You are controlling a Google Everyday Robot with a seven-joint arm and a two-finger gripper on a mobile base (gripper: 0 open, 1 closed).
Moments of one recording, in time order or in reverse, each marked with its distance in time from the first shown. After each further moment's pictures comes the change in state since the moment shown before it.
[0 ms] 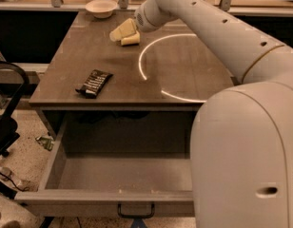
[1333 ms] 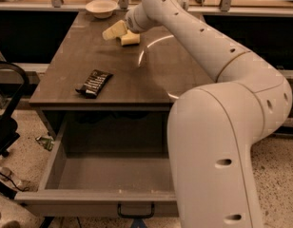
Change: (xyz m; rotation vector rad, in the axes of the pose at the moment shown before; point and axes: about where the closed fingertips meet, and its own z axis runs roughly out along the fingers) arm -0.026 -0.003 0.062 0.002 -0.092 -0.029
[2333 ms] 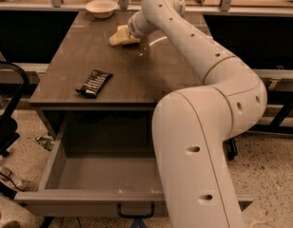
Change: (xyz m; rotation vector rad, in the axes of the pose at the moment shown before) arm 0.025 -0.026 0.033 0.025 0.082 0.028
